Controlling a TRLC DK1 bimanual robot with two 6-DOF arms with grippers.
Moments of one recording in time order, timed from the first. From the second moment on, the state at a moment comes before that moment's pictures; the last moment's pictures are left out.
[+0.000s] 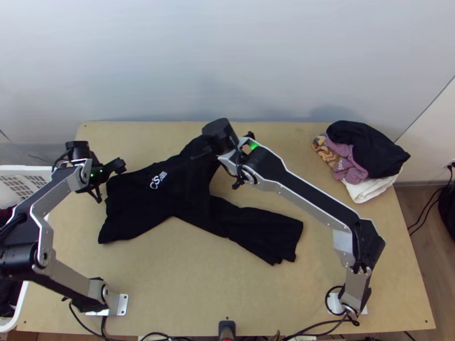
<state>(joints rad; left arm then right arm) 0.20 1.69 1.07 -0.30 0.08 -0.35 0.89 1.94 1.94 -0.58 0.43 0.19</state>
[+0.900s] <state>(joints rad) 0.14 1.67 1.12 -0.45 0.06 -0.34 0.86 1.90 1.92 -0.58 0.46 0.18</state>
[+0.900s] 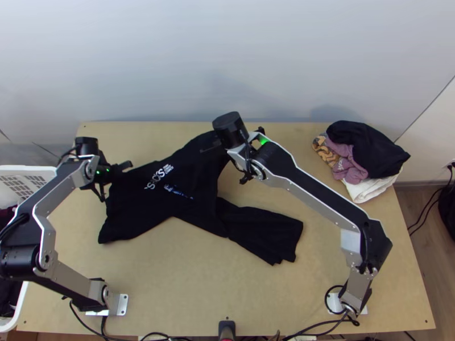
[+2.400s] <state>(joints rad) 0.51 1.36 2.28 -0.65 0.15 -0.47 0.84 1.80 2.13 0.22 0.73 -0.49</state>
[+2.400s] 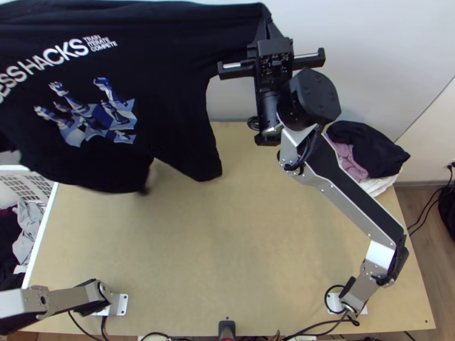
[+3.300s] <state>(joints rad) -0.15 1.14 2.11 -1.31 0.61 -0.41 0.75 1.36 1.39 0.10 0.74 -0.29</state>
